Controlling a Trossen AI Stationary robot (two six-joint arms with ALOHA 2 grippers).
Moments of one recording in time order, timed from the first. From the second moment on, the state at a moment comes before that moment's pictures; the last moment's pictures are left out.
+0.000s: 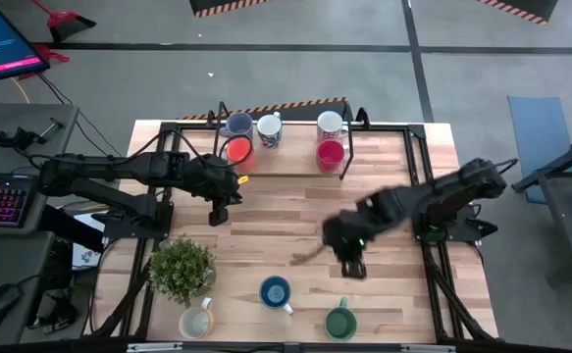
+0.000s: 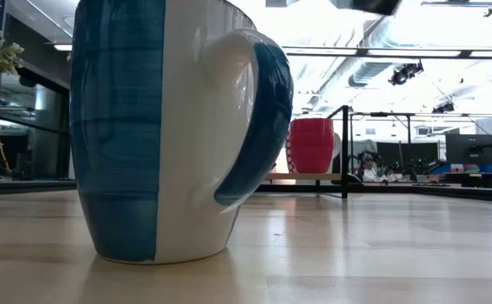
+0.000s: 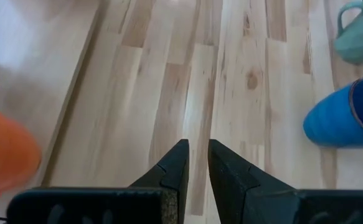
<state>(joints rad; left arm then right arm) 0.04 1.11 0.99 -0.74 0.02 -0.13 0.34 1.59 1.53 -1.10 -0.19 0.46</state>
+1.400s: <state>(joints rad) 0.04 1.11 0.99 -0.74 0.02 -0.23 0.75 1.84 1.45 -0.82 0.11 0.89</state>
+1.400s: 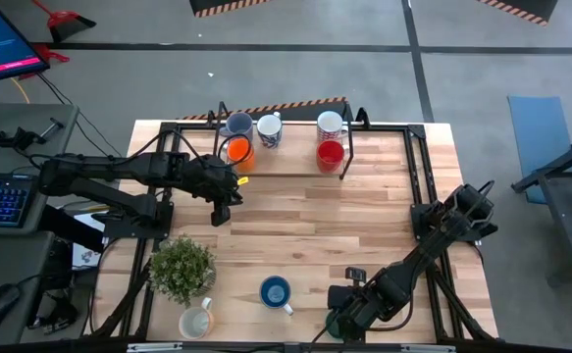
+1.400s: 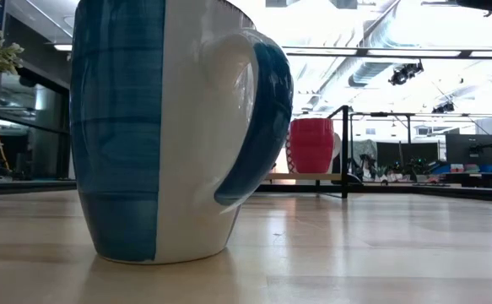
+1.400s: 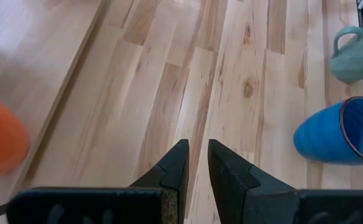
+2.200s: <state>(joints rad) 0.04 1.11 0.99 -0.74 0.02 -0.23 0.75 1.84 1.50 -0.90 0.14 0.83</state>
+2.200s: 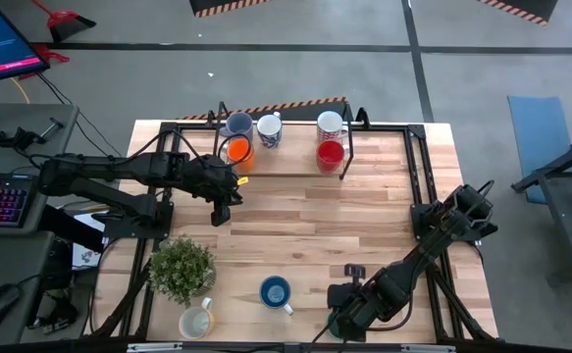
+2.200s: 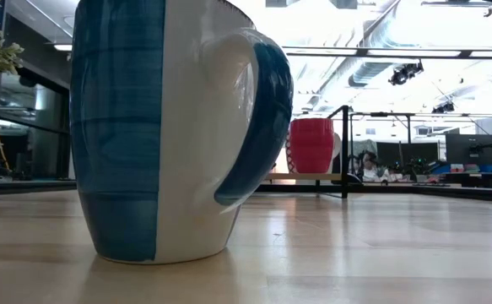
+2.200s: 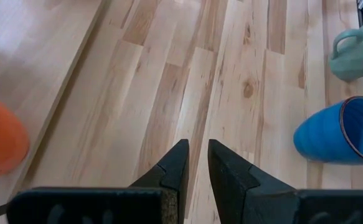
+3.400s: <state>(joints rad) 0.04 1.11 0.99 -0.74 0.02 -0.23 0.75 1.96 1.50 -0.92 0.08 0.90</state>
